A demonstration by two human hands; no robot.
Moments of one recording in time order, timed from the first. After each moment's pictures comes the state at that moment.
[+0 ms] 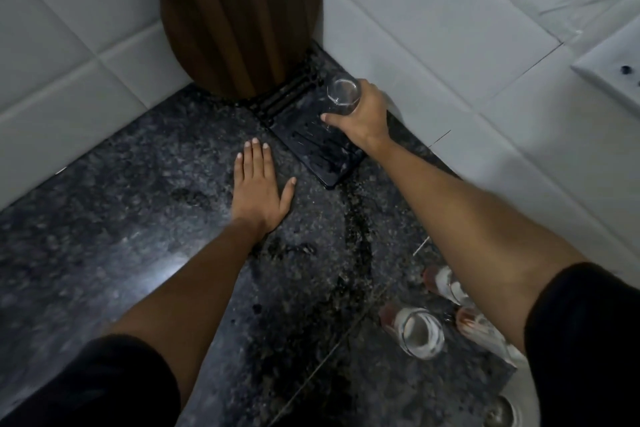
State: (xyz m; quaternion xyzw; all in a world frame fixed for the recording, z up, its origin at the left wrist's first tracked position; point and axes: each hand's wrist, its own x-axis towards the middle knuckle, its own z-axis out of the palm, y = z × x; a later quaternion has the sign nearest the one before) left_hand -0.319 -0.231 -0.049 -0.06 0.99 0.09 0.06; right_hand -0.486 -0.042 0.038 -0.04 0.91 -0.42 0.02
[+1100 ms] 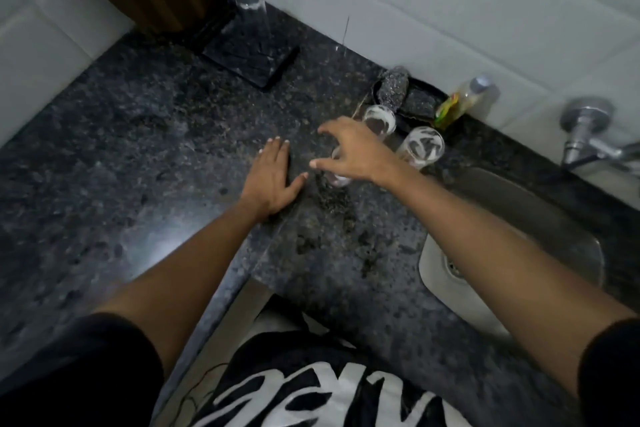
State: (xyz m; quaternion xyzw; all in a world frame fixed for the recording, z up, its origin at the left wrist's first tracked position) left_hand -0.133 -0.109 -0.003 0.11 0.96 0.22 0.14; right_hand -0.166 0.108 0.108 -0.16 0.95 -0.19 0.17
